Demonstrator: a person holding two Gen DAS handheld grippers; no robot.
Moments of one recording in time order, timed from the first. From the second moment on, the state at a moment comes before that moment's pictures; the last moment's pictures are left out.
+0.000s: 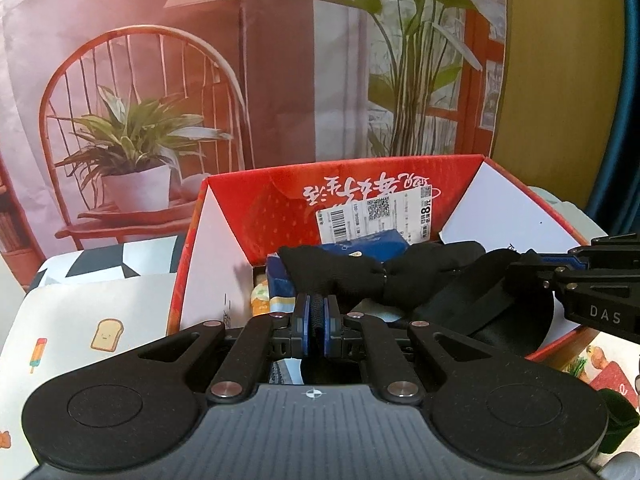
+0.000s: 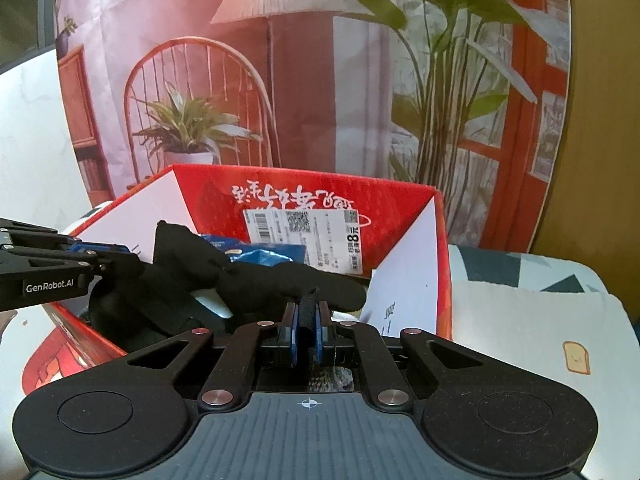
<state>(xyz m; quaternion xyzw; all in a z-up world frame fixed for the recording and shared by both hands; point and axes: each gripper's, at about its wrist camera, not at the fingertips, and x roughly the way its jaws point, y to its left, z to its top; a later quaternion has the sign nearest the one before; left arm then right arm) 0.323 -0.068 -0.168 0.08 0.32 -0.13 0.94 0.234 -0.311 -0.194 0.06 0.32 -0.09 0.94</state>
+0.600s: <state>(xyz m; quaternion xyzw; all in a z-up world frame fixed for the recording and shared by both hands) 0.275 -0.074 -0.134 0.11 0.28 -0.14 0.94 0.208 -0.298 -0.166 0.05 0.28 -0.10 0.95</state>
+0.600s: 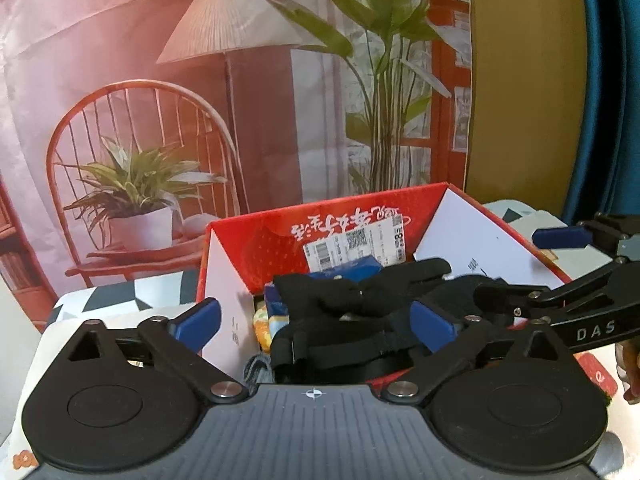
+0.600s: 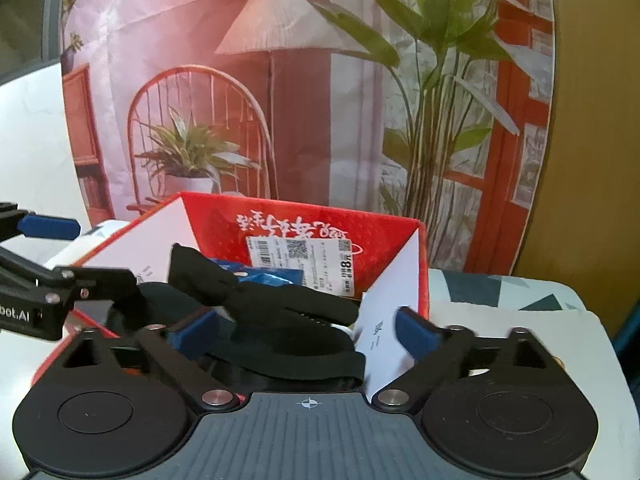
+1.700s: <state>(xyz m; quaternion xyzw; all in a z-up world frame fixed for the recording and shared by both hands) 0.165 -0.006 -0.187 0.02 0.32 -0.09 0.94 0.104 -0.235 -0.208 0.11 0.27 -0.08 0.95</state>
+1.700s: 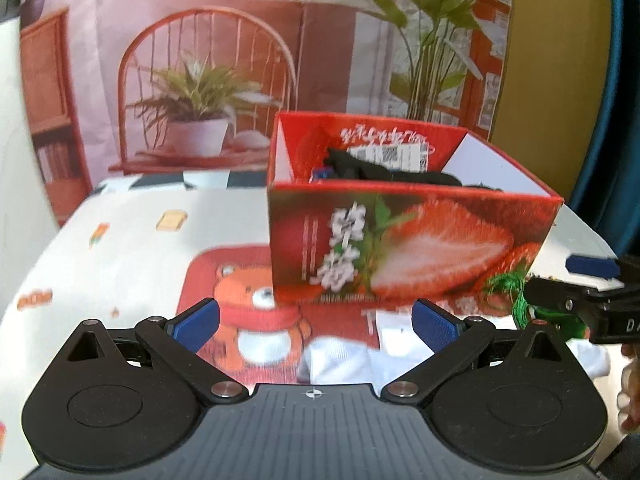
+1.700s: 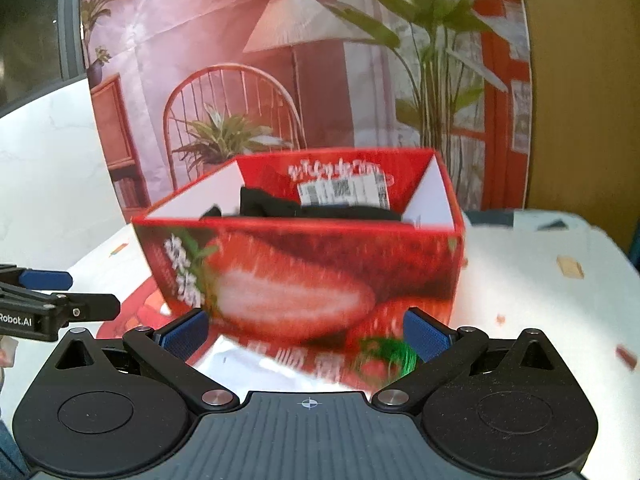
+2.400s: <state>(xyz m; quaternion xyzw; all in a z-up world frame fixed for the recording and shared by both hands) 0.169 0.003 -0.229 -0.02 0.35 -0.11 0.93 0.073 -0.215 -0.257 0.13 0.30 -0.07 0.94</state>
